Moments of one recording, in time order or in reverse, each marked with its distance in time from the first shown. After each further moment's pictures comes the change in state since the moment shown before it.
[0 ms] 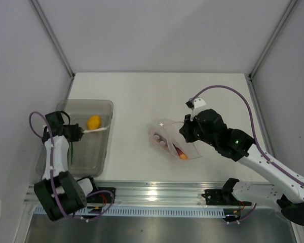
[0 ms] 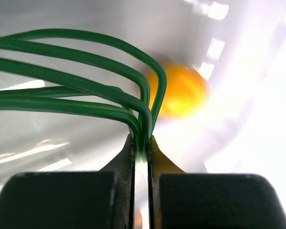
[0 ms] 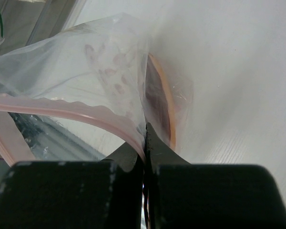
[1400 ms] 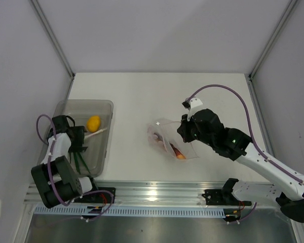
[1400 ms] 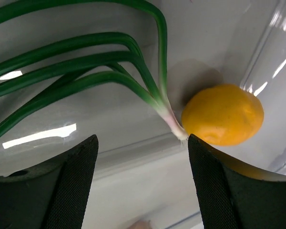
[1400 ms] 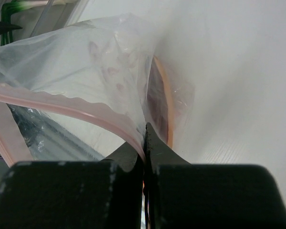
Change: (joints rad) left arm -0.014 0.061 -0.079 0.020 -0.031 -0.041; right arm 0.035 0.037 0.027 0.013 0.019 -0.010
